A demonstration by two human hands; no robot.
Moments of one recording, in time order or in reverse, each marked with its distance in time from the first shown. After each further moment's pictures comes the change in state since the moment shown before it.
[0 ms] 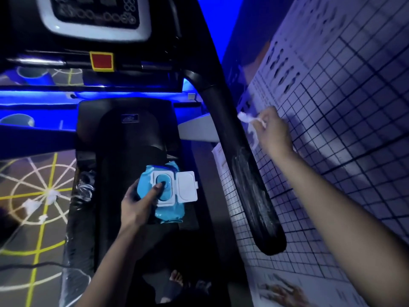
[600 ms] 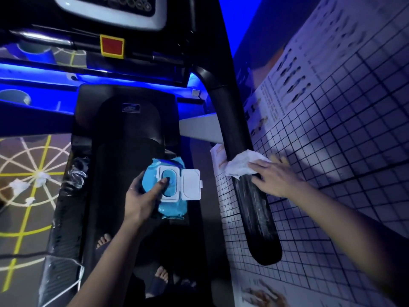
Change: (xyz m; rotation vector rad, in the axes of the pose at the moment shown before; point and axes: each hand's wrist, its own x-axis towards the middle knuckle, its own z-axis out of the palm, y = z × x) left_hand 0.019 -0.010 0.010 -0.127 -0.013 -0.024; right_hand -0.037 0.063 0.015 -0.937 -0.749 -0.380
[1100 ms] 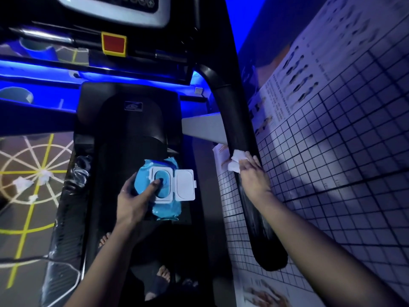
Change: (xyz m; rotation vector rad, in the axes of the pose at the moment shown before) left_hand 0.014 0.006 -0.018 0.068 0.078 0.022; right_hand 0.059 -0.068 0.044 0.105 0.336 0.183
